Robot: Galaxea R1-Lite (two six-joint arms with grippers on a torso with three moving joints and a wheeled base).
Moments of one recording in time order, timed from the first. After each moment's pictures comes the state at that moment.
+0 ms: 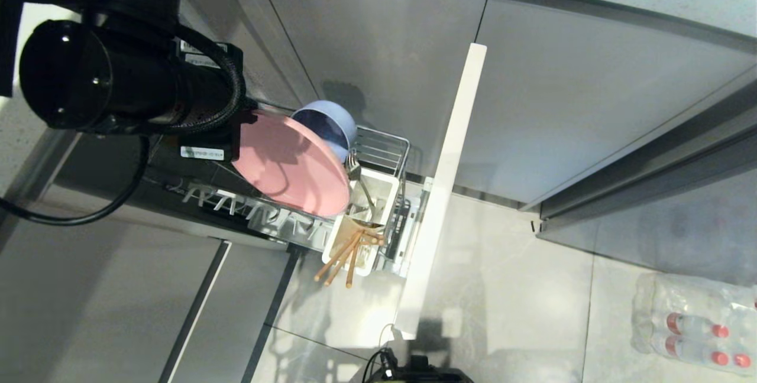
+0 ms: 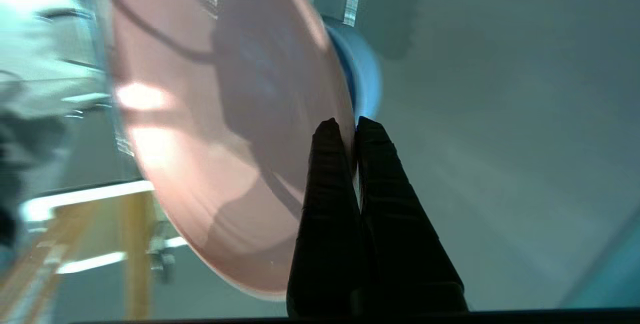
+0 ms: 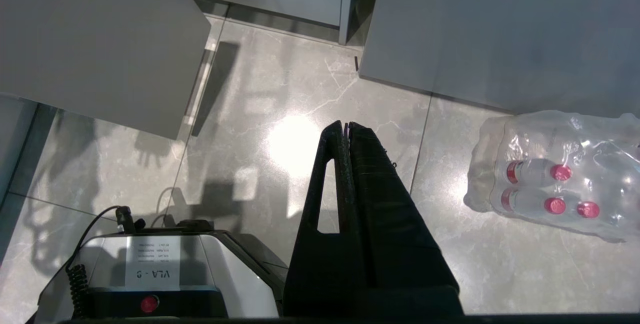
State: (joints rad) left arm -0.58 1.60 -1.60 0.47 0.56 -1.62; right arm 0.00 0.00 0.00 0.00 -0.01 0.03
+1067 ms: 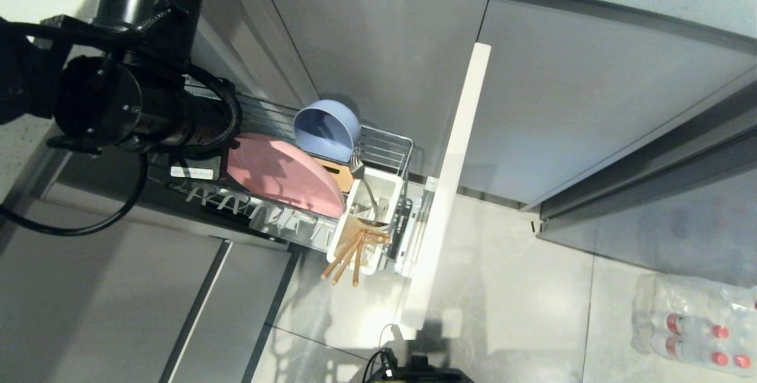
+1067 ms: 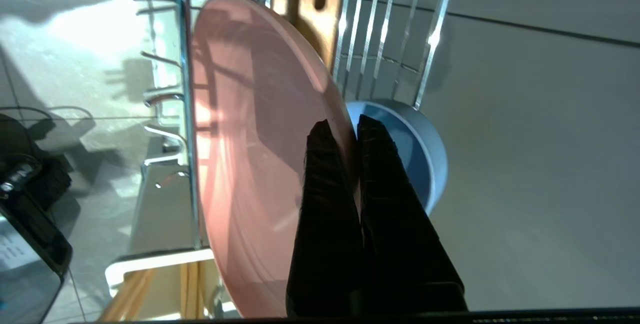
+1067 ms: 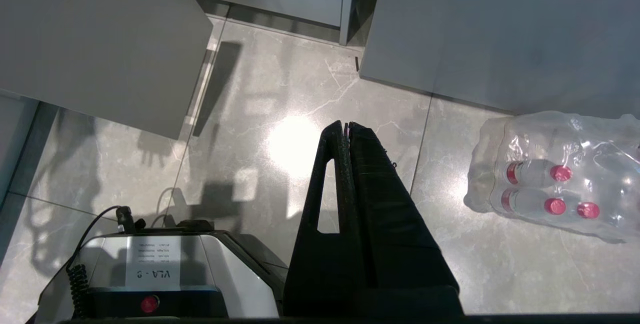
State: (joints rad) left arm -0.49 1.63 -1.55 0.48 0.56 -1.62; right arm 0.00 0.00 0.00 0.00 -0.01 0.03
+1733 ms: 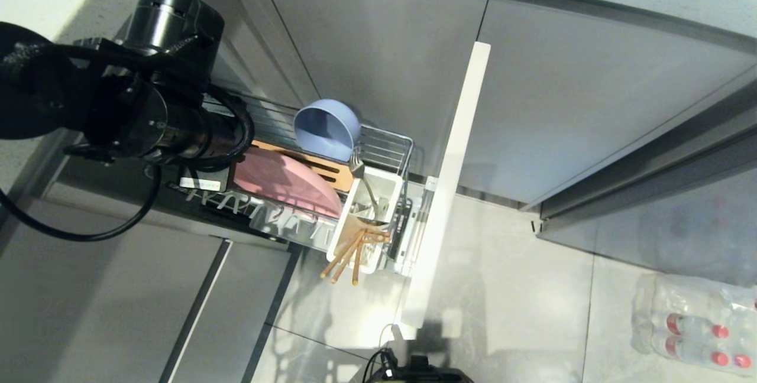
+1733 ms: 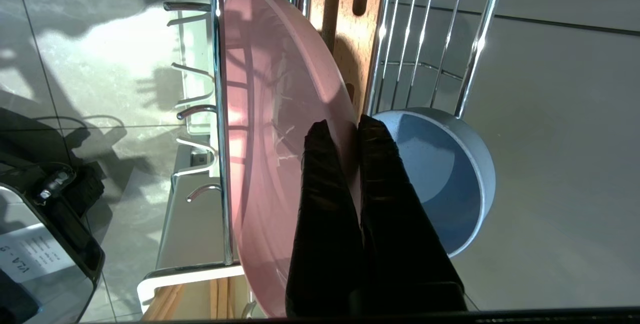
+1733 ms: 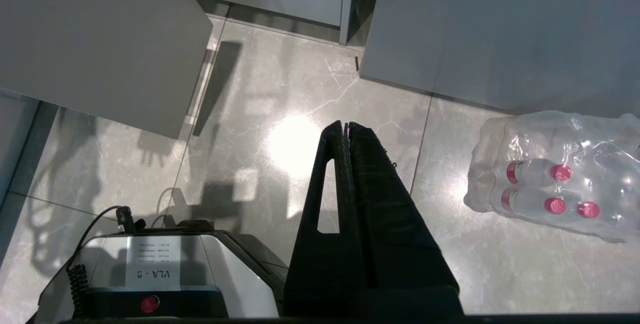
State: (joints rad) left arm -0.48 1.66 -1.53 0.47 0.56 -1.60; right arm 0.00 0.00 0.00 0.00 -0.01 0.03
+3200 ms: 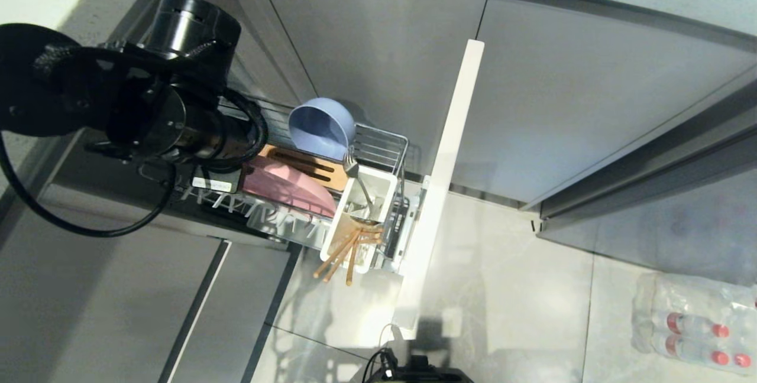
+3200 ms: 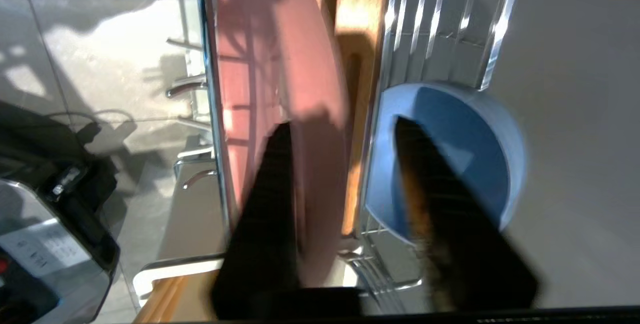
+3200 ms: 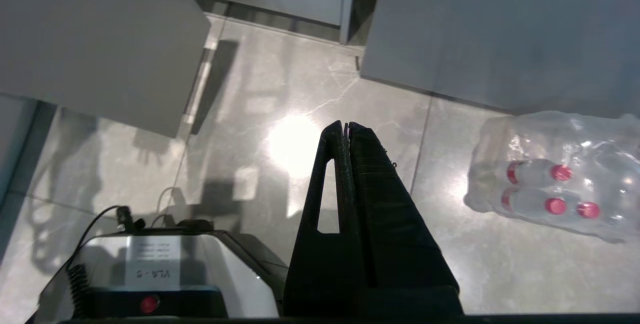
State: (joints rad) left arm -0.48 1.67 -1.56 0.49 0.55 -1.57; right arm 0.00 0.00 0.00 0.00 -0.01 0.03
